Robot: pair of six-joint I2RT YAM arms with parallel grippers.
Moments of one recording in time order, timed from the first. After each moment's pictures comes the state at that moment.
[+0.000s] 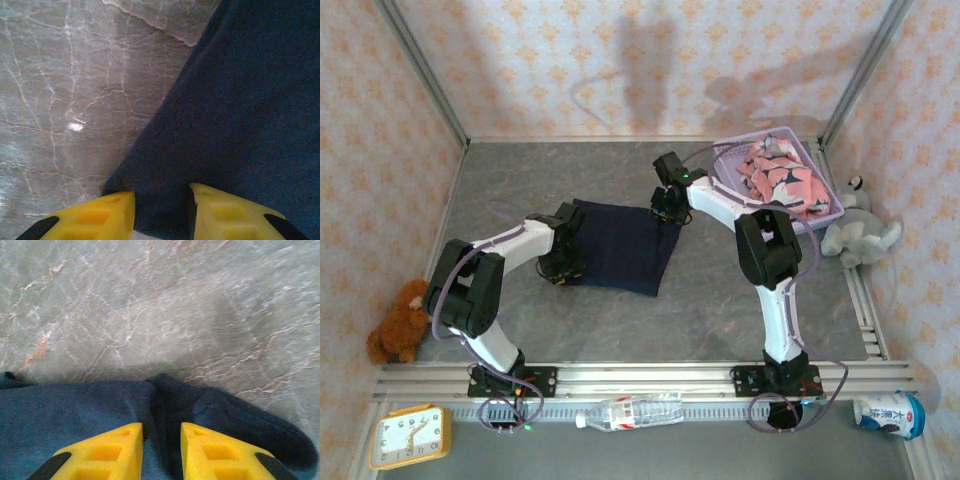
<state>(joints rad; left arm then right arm) -0.30 1.67 0.97 -0.81 -0.01 -0.75 0.51 2.15 1.69 -0.67 -0.11 0.85</state>
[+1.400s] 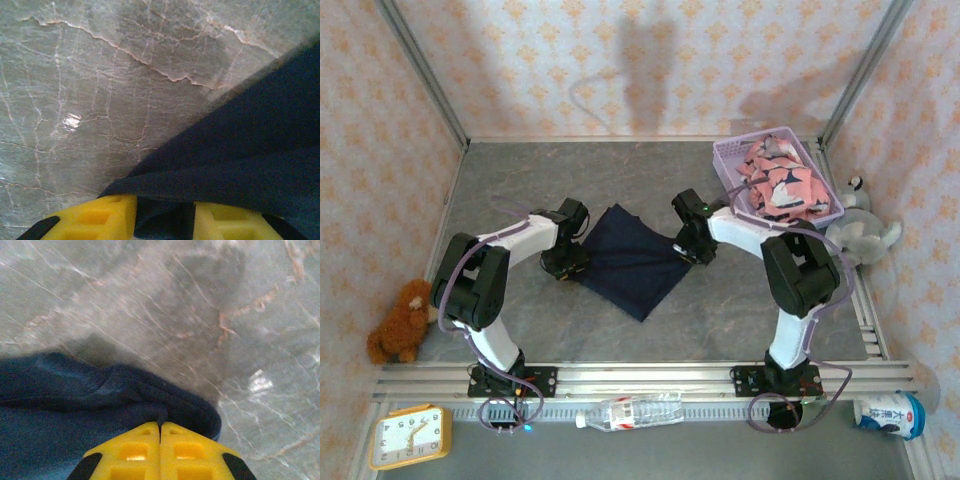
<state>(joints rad) -0.30 1.73 1.02 -0.80 -0.03 -0.82 0.52 1.84 1.21 -0.72 -0.02 1.05</state>
